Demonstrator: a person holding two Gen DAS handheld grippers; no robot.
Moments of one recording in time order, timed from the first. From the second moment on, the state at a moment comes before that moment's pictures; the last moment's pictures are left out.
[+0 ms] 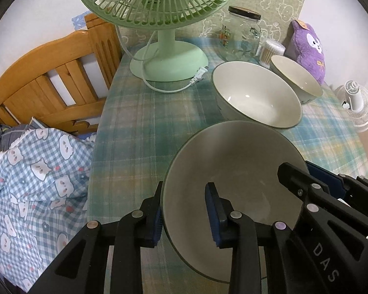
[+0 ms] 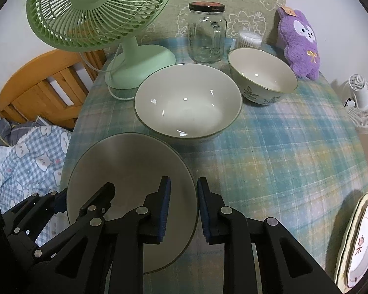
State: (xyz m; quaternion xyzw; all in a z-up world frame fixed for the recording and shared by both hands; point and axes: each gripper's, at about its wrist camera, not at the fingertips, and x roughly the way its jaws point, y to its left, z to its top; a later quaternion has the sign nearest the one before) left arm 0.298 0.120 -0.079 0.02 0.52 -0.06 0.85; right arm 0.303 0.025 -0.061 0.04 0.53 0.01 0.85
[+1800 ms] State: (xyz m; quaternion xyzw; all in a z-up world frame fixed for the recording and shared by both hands) left arm 0.151 -0.062 -0.079 0.01 0.52 -0.04 0.85; right arm 0.152 -0.166 -0.066 0.03 0.54 0.00 0.84
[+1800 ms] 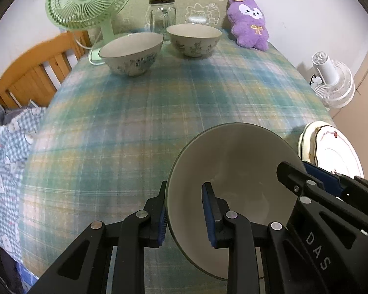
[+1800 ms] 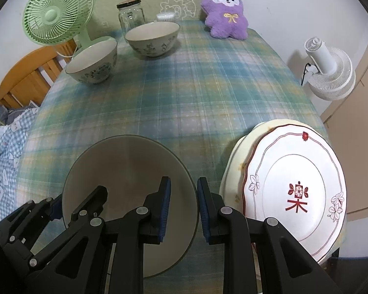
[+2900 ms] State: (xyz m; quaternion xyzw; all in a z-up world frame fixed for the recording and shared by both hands) left arm 0.187 -0.003 0.037 0.00 0.46 0.00 0.89; right arm 0.194 -0.132 0.056 0.04 0.46 0.04 0.88
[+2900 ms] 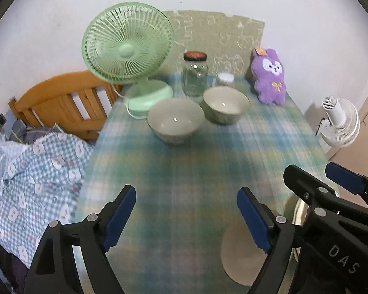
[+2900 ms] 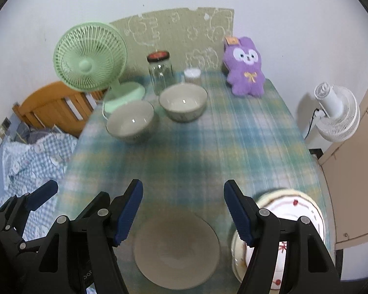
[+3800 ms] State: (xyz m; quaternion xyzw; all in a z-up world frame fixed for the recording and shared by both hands) left arm 0.355 0.074 -0.012 0.01 0.46 -0.04 0.89; right arm 0.361 -0.049 0.008 0.05 0.46 0.00 0.89
